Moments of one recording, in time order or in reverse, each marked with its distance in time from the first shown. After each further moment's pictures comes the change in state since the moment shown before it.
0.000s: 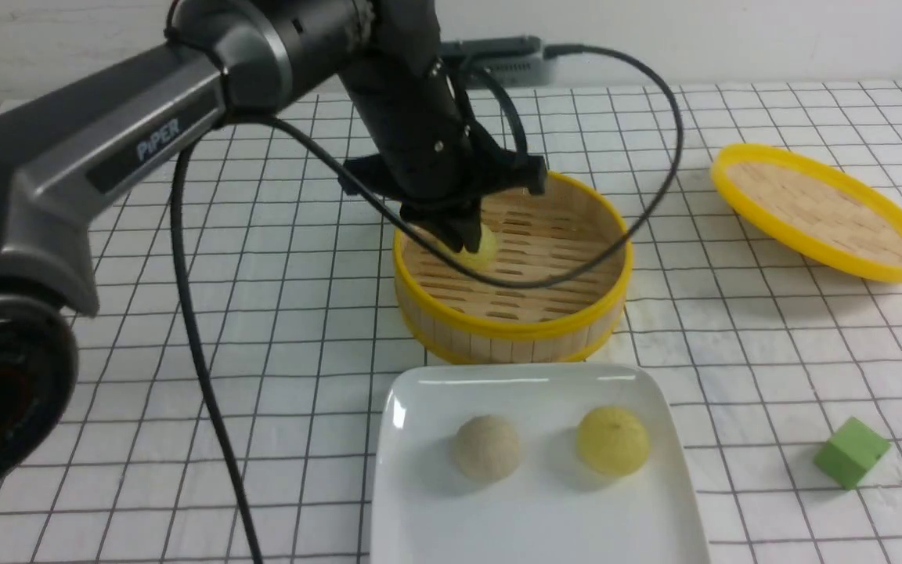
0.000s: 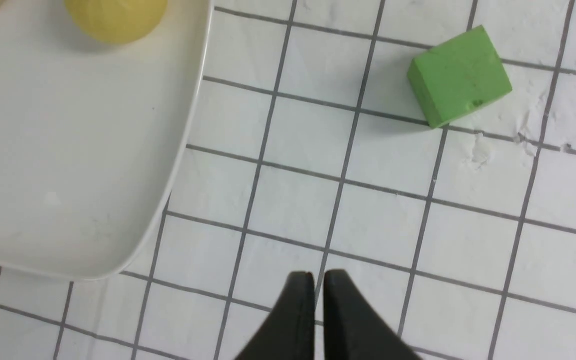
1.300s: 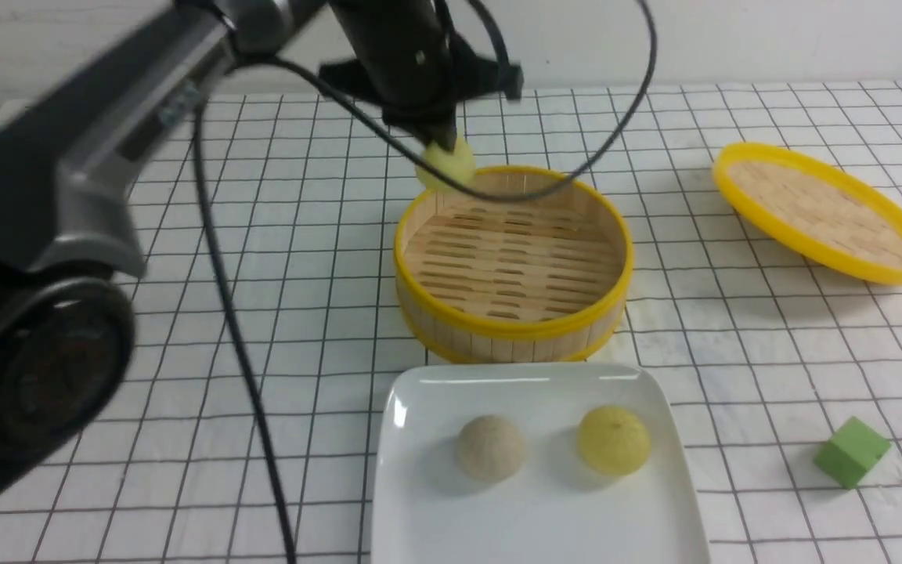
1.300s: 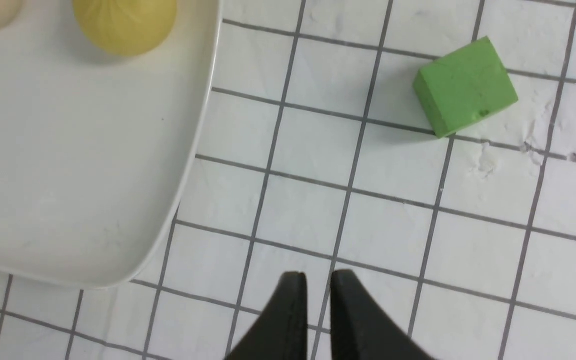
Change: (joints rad) right arm 0.000 0.000 0.000 0.011 -0.015 0.000; left arm 0.022 0.024 -0.322 0.126 0.090 -0.007
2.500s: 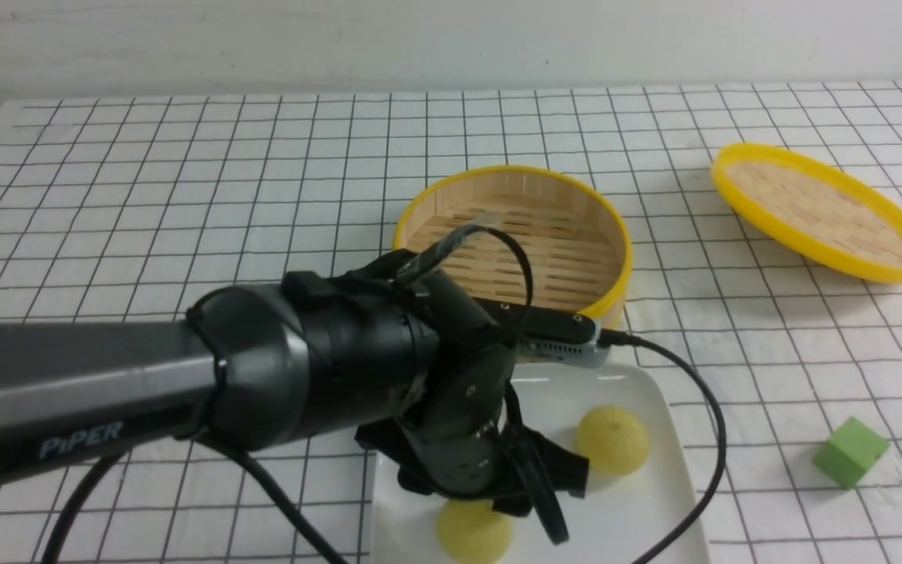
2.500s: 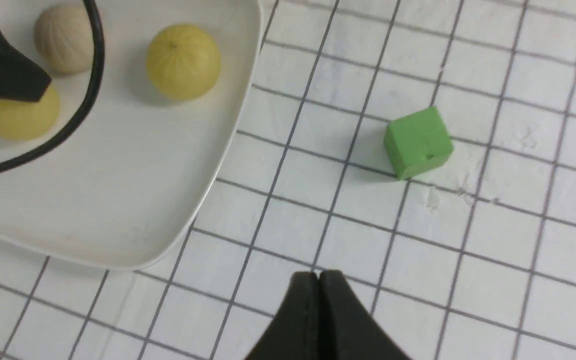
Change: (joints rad) right arm 0.000 -0.452 -0.031 -0.079 0.141 -0.023; left arm -0.387 -0.345 1.184 0.118 -0.553 -0.390
